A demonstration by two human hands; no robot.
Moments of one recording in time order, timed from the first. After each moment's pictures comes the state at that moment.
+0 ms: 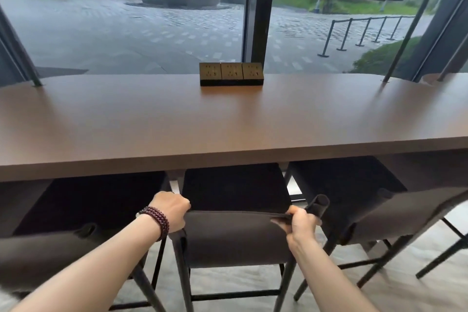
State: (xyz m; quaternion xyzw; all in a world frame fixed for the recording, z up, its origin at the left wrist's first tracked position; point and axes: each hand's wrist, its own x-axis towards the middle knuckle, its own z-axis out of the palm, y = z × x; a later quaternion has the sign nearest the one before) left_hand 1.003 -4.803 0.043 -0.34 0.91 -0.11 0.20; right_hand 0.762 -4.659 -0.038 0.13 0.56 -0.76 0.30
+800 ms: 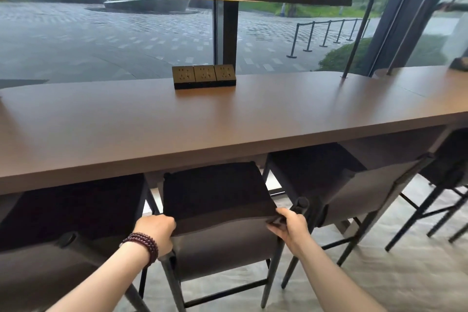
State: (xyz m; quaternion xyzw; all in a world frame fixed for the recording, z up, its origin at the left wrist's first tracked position) left_hand 1.019 -4.771 0.012 -0.37 0.90 -0.06 0.21; right_hand 0.770 -4.599 -0.028 0.09 0.60 -0.69 0.38
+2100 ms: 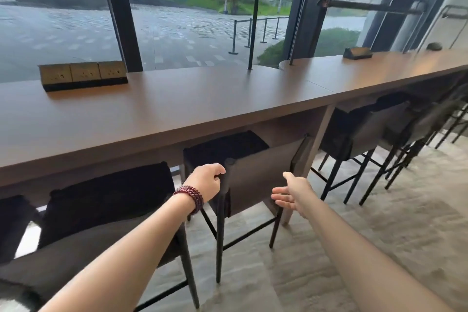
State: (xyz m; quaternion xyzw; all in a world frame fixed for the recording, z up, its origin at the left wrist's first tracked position) left_hand 0.685 -4.566 0.061 -0.24 0.91 0.31 -0.08; right_hand 0.534 -4.385 0.039 0.06 0.76 -0.58 0.30
